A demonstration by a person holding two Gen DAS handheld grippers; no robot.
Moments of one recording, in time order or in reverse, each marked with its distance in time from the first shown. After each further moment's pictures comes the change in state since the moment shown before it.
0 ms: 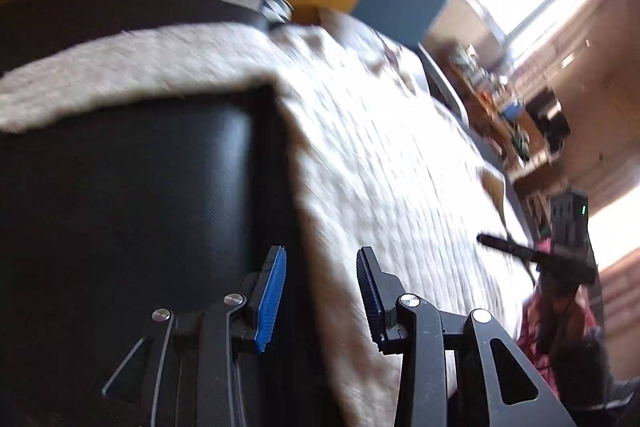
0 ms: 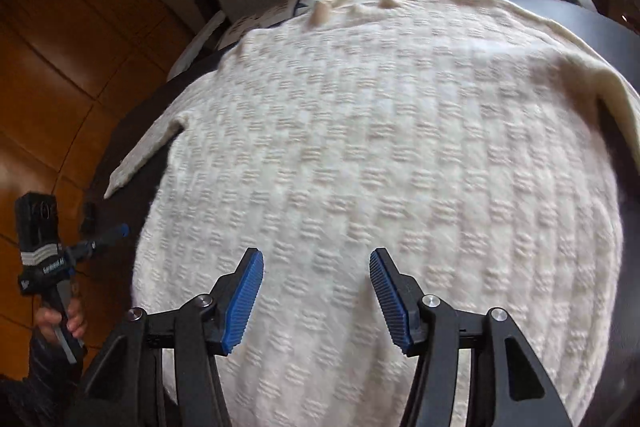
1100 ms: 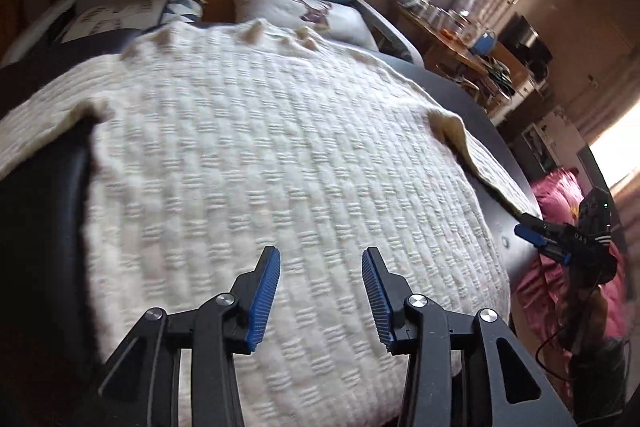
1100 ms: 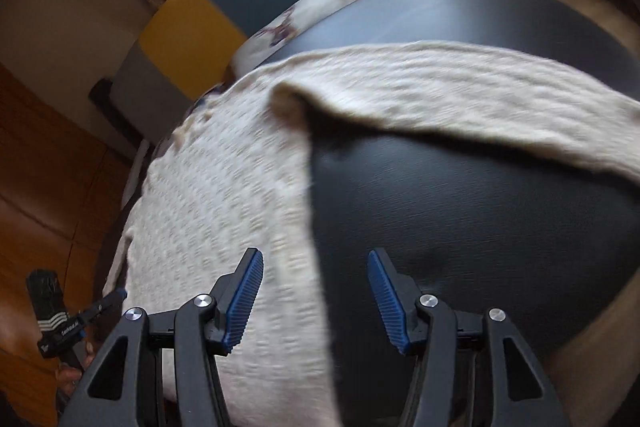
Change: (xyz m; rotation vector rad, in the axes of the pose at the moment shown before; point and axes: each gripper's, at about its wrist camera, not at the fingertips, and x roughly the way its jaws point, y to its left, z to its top) left arm 0.068 -0.155 0.016 0.243 0.084 -0.001; right arm -0.161 -0.180 -0.086 0.455 -0.314 -0.135
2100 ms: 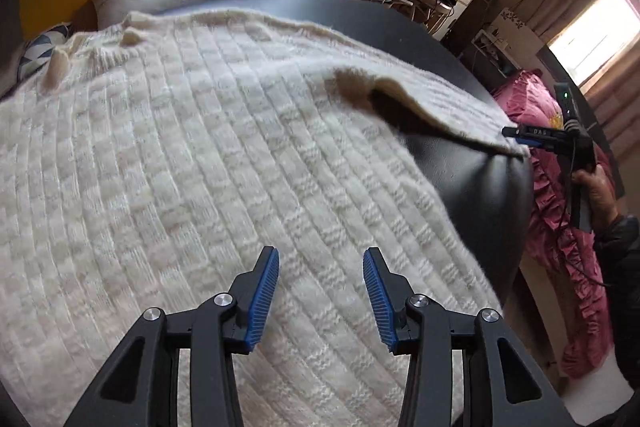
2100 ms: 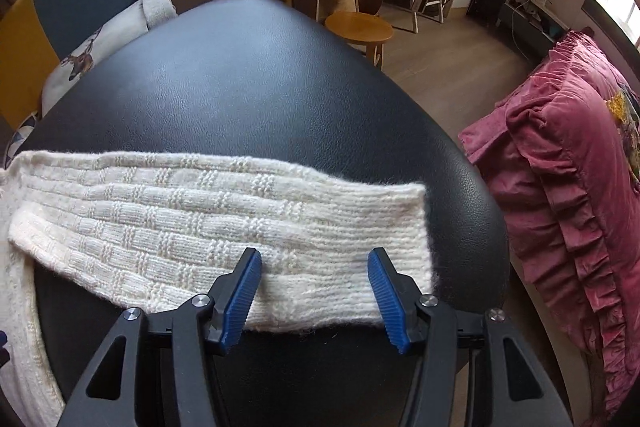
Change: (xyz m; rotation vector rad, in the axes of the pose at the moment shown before) left arm 0.122 -0.100 0.086 0.280 0.174 -0.108; right arm 0.001 -0.138 0.139 -0.027 0.023 -0.579
